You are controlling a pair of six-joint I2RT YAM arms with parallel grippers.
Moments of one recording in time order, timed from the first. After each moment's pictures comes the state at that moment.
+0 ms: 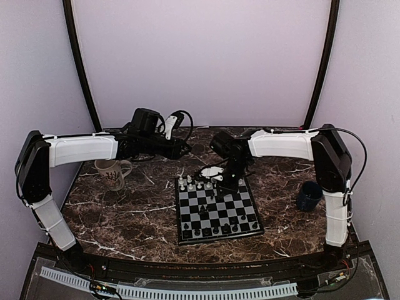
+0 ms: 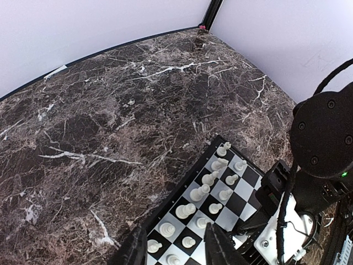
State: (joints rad) left arm -0.64 1.71 1.23 -0.07 0.25 -0.16; right arm 0.81 2.07 1.60 -0.90 -0.22 -0.61
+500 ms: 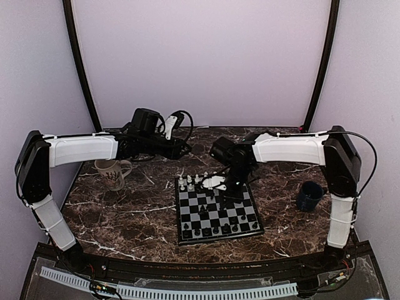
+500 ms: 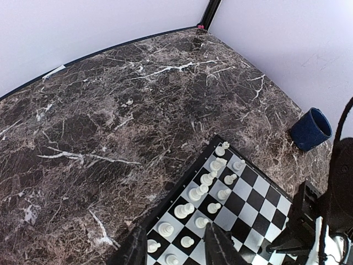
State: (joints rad) left arm -0.64 1.71 1.23 -0.07 0.26 -0.16; right arm 0.87 1.97 1.51 -0.96 -0.26 -0.68
